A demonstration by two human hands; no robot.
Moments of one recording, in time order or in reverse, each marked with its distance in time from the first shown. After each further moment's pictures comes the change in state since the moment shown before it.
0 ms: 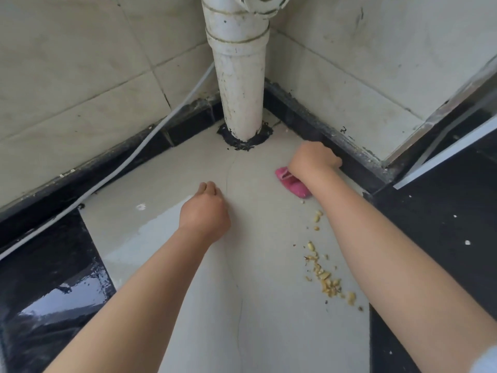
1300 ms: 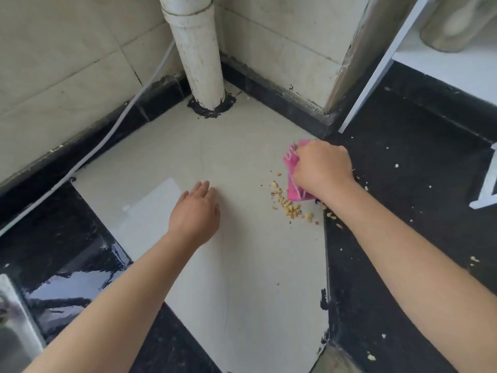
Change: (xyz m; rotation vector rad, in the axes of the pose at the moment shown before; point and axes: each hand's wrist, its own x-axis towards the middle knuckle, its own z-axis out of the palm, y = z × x) left_hand -0.100 0.014 0.019 -0.136 -0.017 0.167; right_hand -0.160 0.090 -0.012 -0.108 0.170 -0.225
